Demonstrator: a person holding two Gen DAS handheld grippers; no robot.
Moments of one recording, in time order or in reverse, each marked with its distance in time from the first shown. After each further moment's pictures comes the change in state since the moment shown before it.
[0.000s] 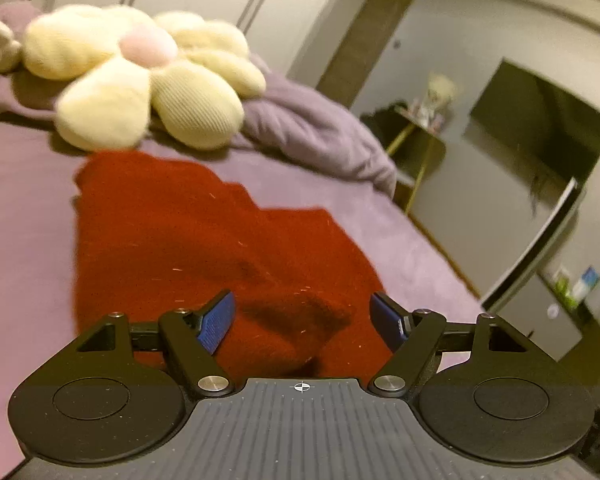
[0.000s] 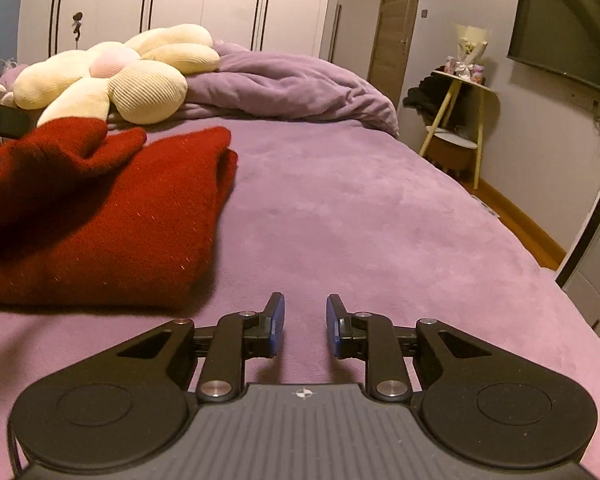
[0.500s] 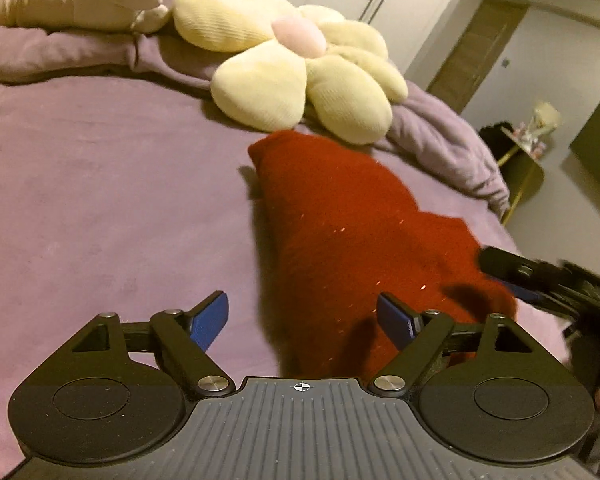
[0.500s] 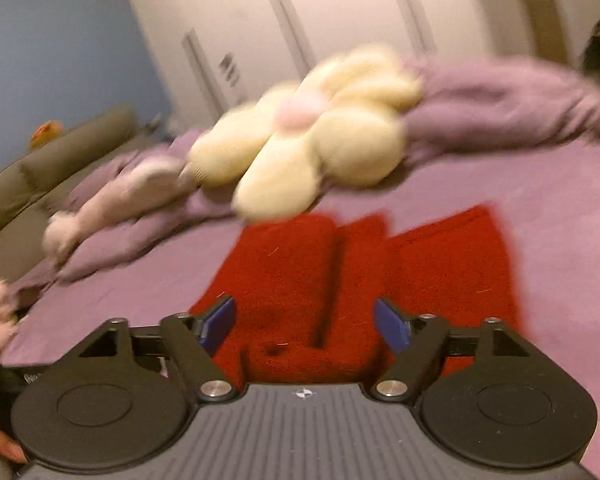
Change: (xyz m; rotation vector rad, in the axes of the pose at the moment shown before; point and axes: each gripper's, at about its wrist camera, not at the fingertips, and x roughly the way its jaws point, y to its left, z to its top) left arm -0.023 0.075 -0.004 -0.164 0.049 0.288; right arm 0.056 0.081 0.119 0.110 0.067 0.720
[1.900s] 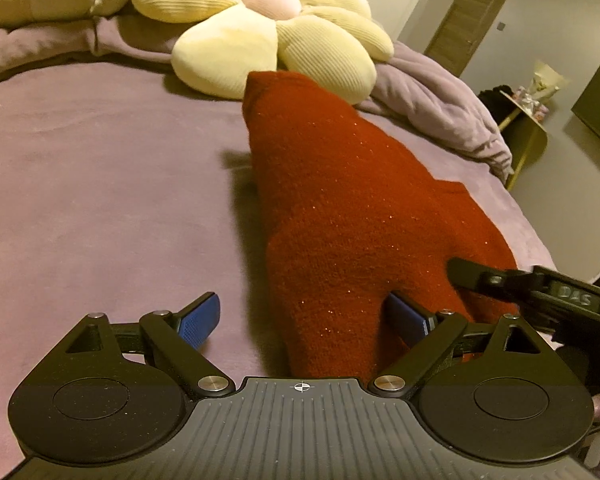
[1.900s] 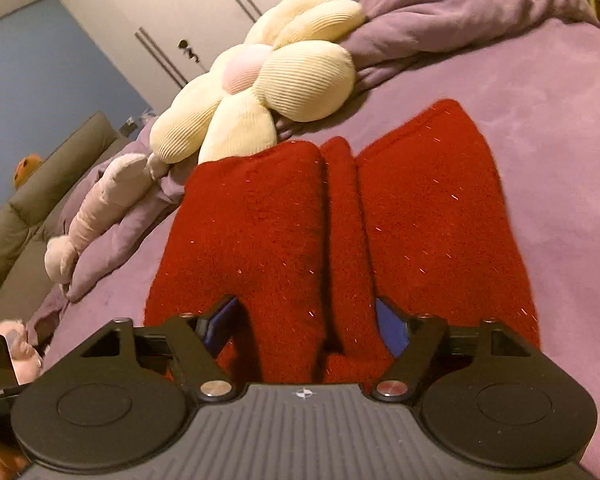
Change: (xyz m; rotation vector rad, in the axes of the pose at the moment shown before) left arm 0.043 -0.034 -0.007 0.052 0.072 0.011; right arm 0.020 -0.053 -0.021 0.211 0.080 0.012
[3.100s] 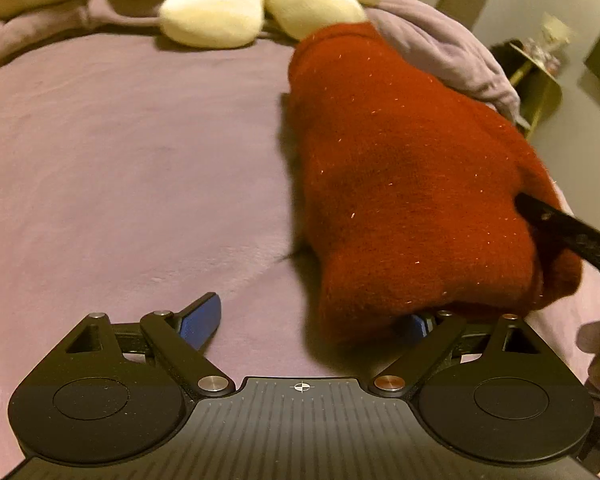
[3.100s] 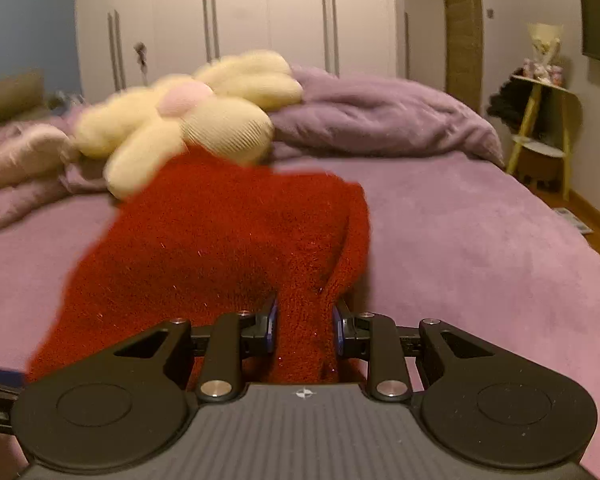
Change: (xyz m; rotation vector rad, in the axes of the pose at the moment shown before) left arm 0.009 -0.037 -0.039 0.033 0.107 0.086; right arm -0.059 0.015 -0.027 -0.290 -0.249 -0.399
